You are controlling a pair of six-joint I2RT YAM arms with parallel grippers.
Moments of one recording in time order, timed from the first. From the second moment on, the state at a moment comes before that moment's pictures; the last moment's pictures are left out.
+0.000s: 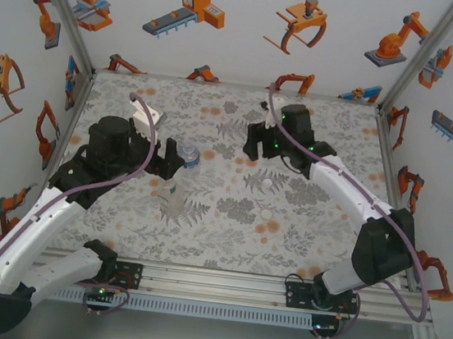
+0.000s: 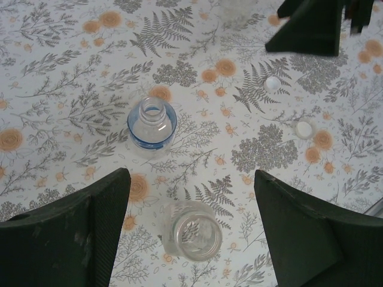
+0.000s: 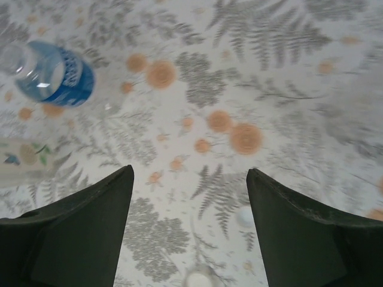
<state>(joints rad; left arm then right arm) -0.54 0.89 1.00 -0.51 0.11 -0.07 0.53 1.53 1.17 -0.24 -0.25 0.06</state>
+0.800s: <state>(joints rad) -0.45 0.81 0.99 -0.55 0.13 -0.09 0.84 1.82 1.08 0.41 -0.21 0.10</state>
